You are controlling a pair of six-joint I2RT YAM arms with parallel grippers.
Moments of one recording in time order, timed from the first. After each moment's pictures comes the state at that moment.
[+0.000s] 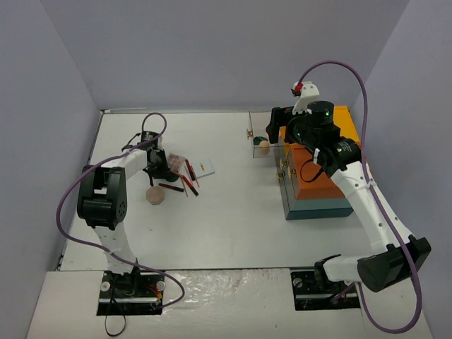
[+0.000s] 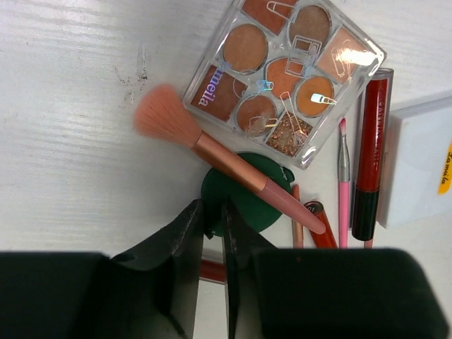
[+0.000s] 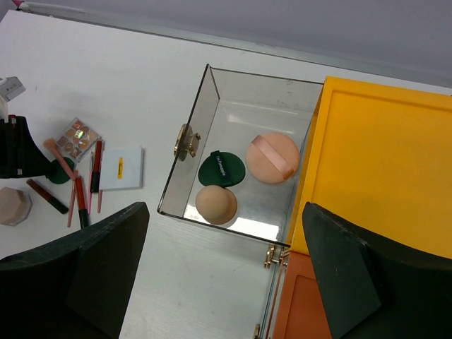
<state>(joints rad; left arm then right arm) -0.11 1.89 1.25 -0.46 0.11 -0.37 0.34 1.31 1.39 -0.47 -0.02 0.11</state>
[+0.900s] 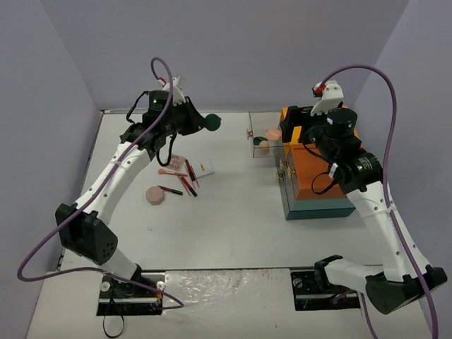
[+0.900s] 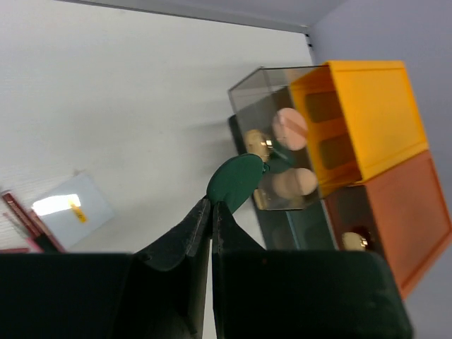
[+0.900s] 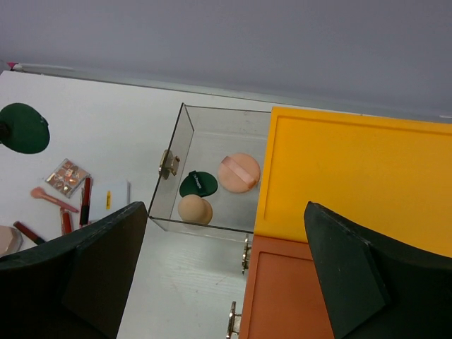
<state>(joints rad) -0.41 1.57 1.61 -0.41 0.23 -0.59 0.34 1.15 1.38 -0.47 0.09 0.10</state>
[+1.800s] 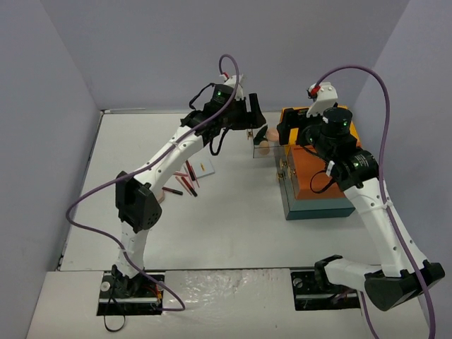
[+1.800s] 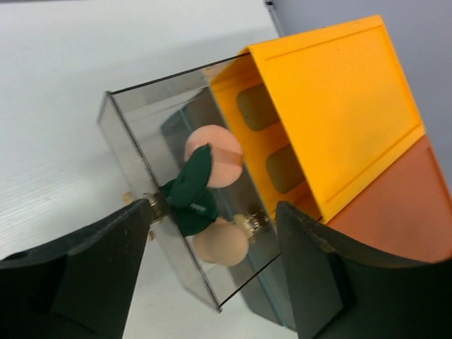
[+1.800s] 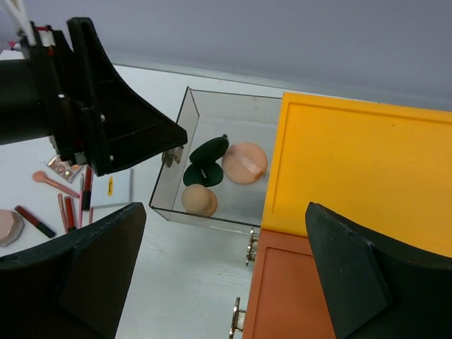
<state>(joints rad) -0.66 2.04 2.12 -0.48 0.16 -0.58 0.34 1.16 1.36 -0.48 0.06 0.10</state>
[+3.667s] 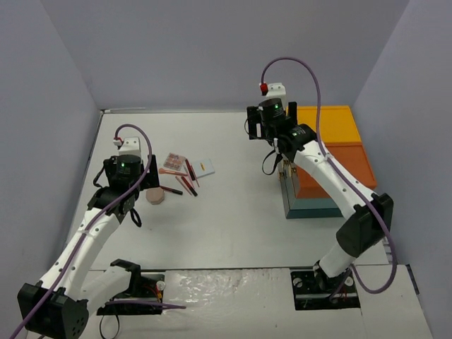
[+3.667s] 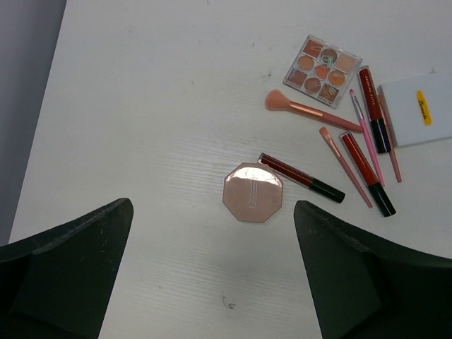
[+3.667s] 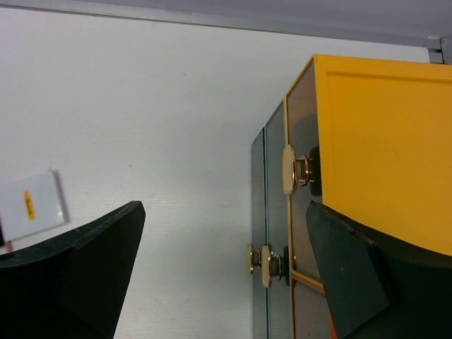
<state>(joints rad) -0.27 0.97 0.86 -0.51 -0.39 -0.20 0.53 1.63 1.56 -0.52 0.49 0.18</state>
